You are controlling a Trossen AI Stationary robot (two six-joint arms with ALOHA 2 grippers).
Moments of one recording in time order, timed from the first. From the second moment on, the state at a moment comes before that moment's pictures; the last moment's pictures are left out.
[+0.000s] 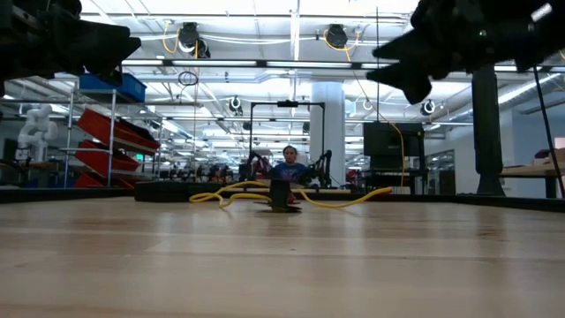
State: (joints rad) left arm 0.10 0.00 0.02 0.16 0.20 0.03; right arm -0.03 1.00 0.33 0.59 0.00 0.18
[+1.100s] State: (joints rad) left arm 0.10 0.00 0.02 0.16 0.20 0.03; right arm -0.01 1.22 1.16 -0.10 0.05 -0.29
